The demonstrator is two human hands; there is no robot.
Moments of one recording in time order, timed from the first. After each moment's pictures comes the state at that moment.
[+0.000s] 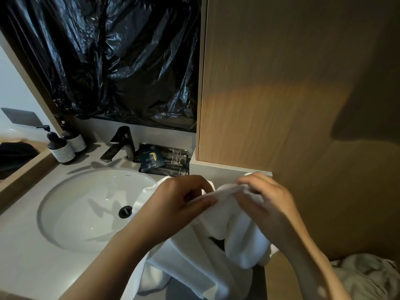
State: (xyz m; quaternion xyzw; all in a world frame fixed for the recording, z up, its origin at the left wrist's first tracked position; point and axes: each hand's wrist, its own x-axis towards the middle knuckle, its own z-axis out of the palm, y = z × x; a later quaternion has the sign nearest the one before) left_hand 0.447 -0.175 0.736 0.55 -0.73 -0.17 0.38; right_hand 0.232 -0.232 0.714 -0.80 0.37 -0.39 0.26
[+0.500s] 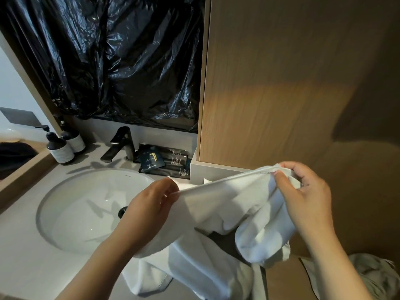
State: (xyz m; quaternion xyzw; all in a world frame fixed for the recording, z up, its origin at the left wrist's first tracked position) left_hand 0.479 -0.168 0.702 0.70 -0.63 -0.13 0.32; right_hand 0.202 -0.252 0.720 -0.66 0.52 -0.48 0.25
